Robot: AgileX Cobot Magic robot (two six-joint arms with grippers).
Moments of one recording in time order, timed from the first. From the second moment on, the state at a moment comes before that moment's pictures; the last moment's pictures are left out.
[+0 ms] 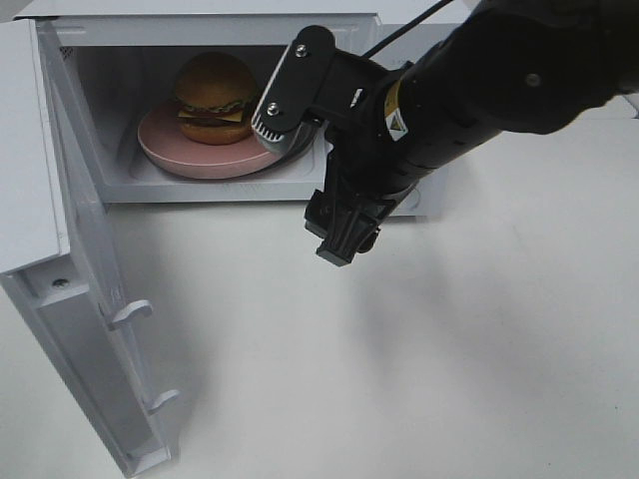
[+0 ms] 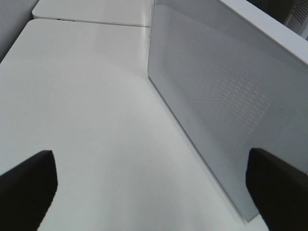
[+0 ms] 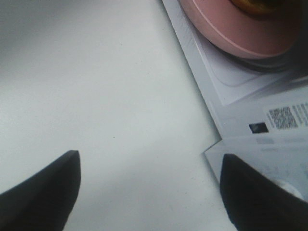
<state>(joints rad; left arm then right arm) 0.09 -0.01 -0.52 -0.18 1.07 0.09 0.76 1.62 -1.04 -0.38 0.36 -0.16</state>
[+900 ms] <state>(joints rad) 0.09 -0.01 -0.52 -0.18 1.07 0.09 0.76 1.24 -0.90 -0.38 0.86 0.22</state>
